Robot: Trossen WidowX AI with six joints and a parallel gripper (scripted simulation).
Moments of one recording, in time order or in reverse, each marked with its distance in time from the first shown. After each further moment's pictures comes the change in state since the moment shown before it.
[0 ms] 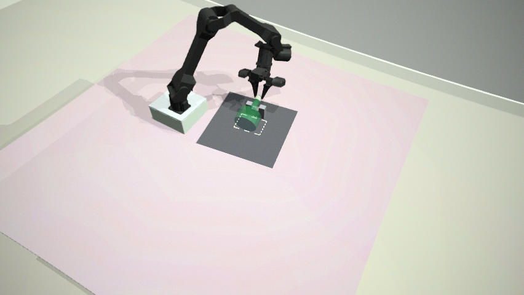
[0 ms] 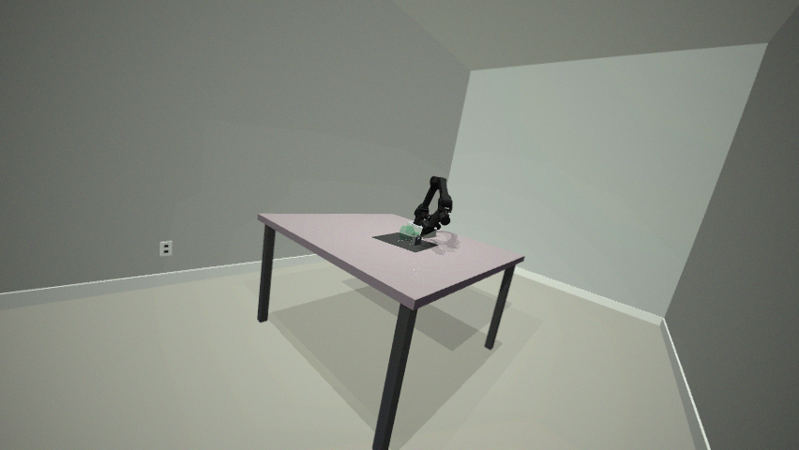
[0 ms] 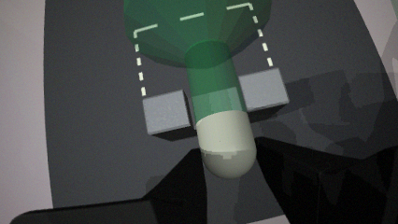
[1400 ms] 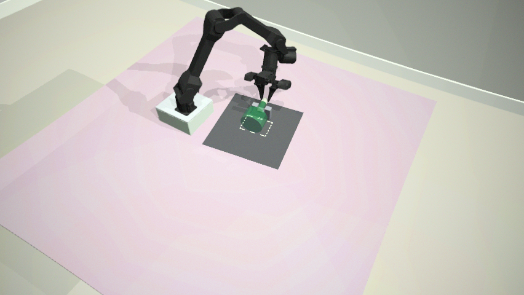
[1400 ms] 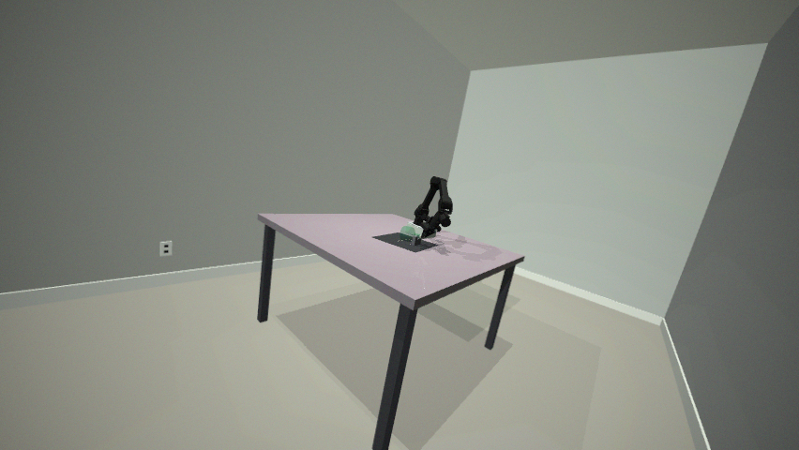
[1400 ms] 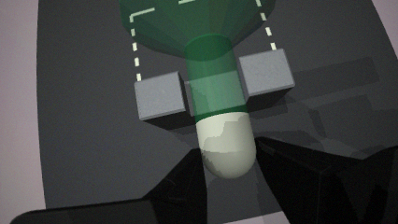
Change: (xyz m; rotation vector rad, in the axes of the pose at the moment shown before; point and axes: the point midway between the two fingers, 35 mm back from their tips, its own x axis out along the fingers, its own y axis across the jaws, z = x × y) arm 0.008 -0.002 -0.010 -0.003 0.021 0.016
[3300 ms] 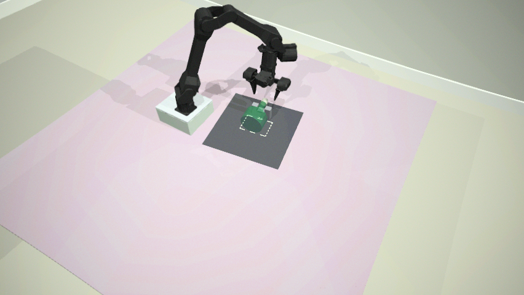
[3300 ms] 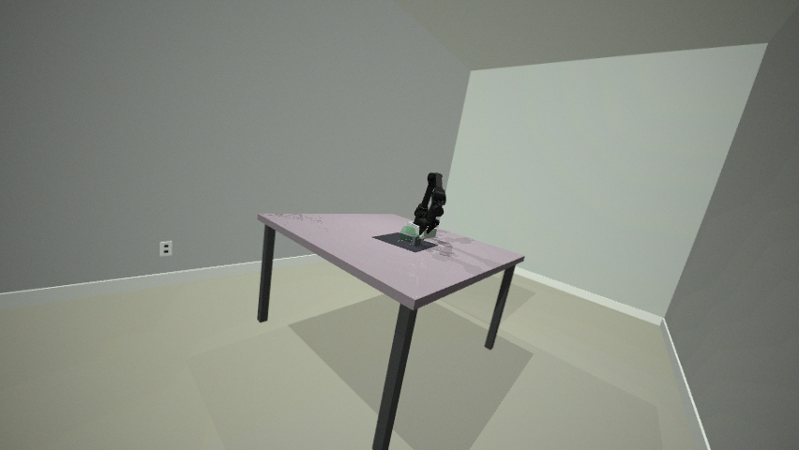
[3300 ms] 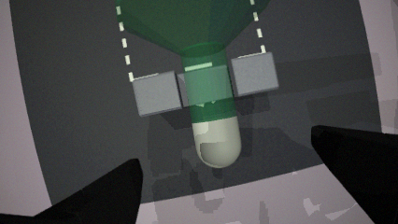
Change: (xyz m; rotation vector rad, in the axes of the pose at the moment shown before) arm -0.019 0.003 0.018 -0.023 0.244 -0.067
